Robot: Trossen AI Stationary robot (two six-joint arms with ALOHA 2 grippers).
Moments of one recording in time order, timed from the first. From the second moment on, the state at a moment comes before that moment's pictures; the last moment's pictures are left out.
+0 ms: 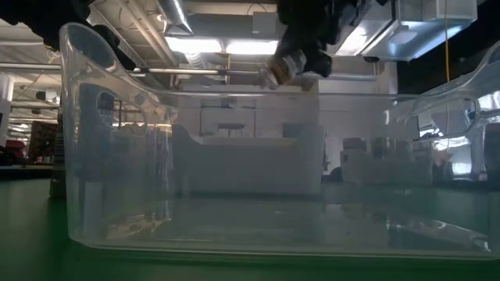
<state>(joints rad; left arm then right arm) -0.45 0.77 0.50 -0.31 -0.52 -0.23 0.01 1.53 1.22 -0.48 -0.10 0.40</state>
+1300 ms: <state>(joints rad) -0.44 0.77 0.50 -0.31 -0.52 -0.24 0.04 2.05 1.58 -0.89 0.10 0.36</state>
